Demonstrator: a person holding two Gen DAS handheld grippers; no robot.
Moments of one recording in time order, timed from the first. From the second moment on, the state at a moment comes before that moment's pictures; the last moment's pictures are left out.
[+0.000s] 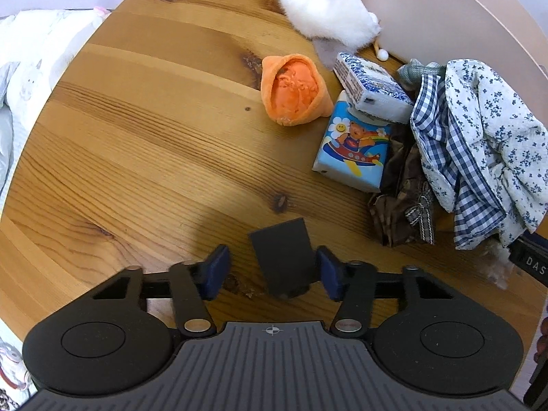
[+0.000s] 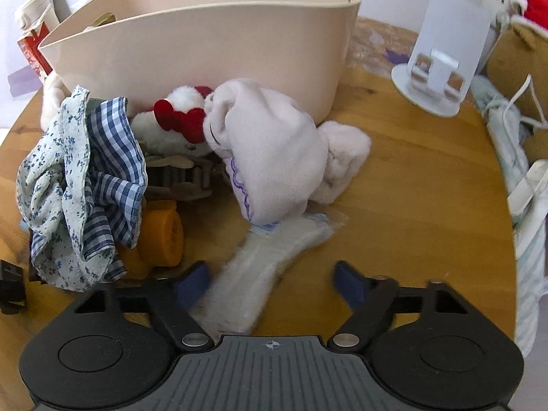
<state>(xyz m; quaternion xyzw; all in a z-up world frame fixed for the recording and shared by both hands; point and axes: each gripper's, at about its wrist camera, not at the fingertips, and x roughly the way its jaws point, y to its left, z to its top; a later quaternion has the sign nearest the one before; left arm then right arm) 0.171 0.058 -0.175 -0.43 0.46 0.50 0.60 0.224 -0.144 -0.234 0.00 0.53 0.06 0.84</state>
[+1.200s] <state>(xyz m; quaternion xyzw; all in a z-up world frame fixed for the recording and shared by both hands) 0.183 0.031 -0.118 -0.31 0.45 0.48 0.69 0.155 -0.199 -0.163 0.14 0.50 0.12 0.85</state>
